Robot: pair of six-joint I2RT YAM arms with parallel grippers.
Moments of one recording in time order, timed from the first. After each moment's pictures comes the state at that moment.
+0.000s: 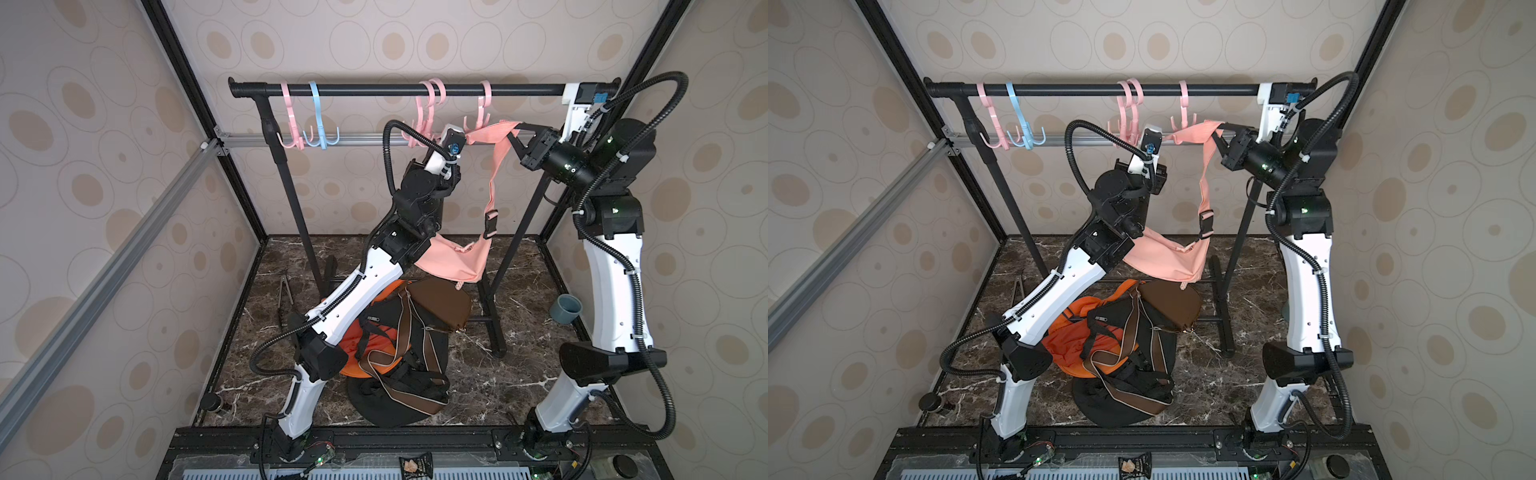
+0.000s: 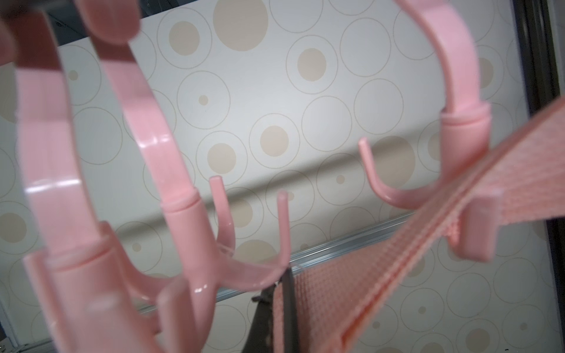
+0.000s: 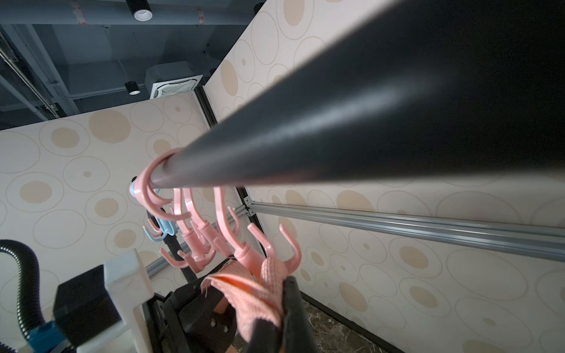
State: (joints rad) left arm -0.78 2.07 2.43 0.07 -0.64 0.52; right arm 0.07 1.71 2.31 -0.35 -0.67 0.53
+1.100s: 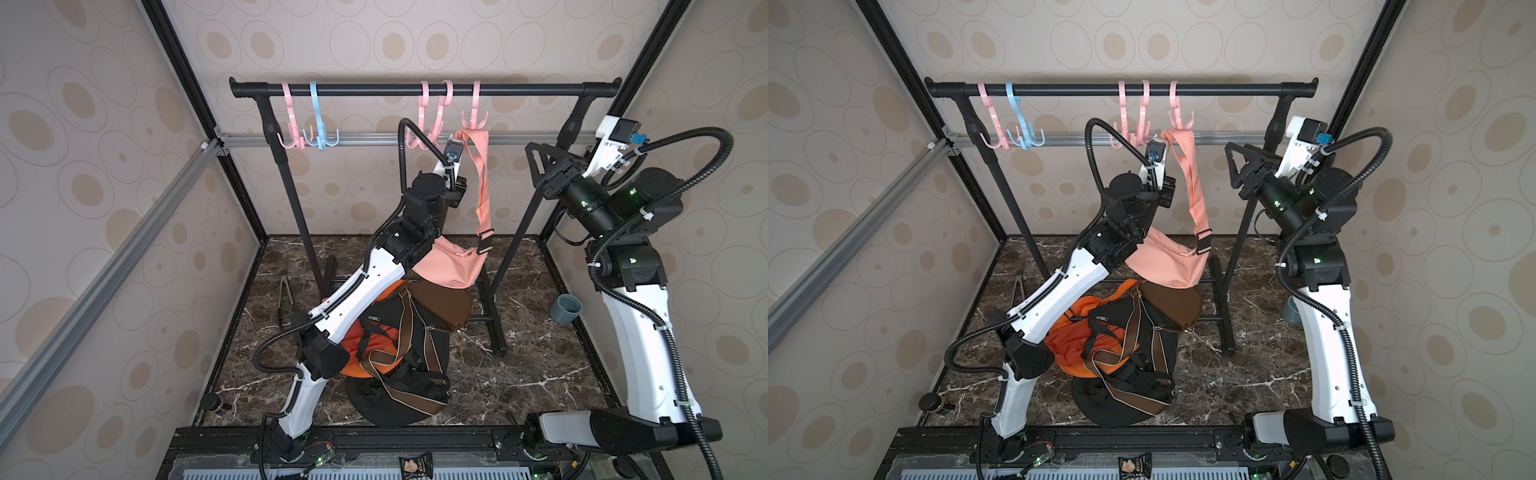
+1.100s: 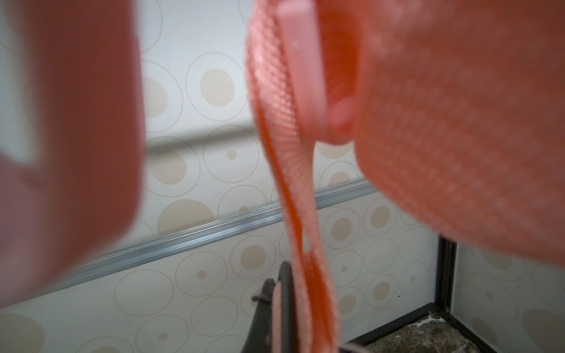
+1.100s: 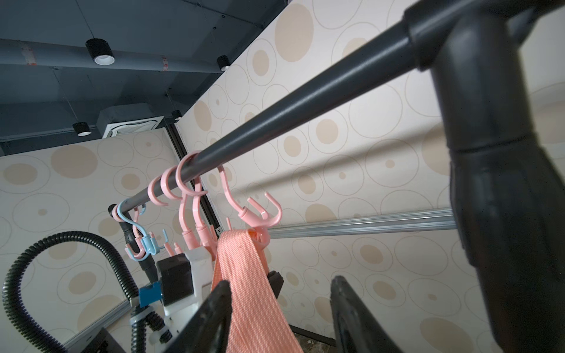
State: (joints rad) left arm -0.82 2.11 2.45 -0.10 -0.48 0.26; right arm 0.08 1.35 1.83 -0.14 -0.44 0.54
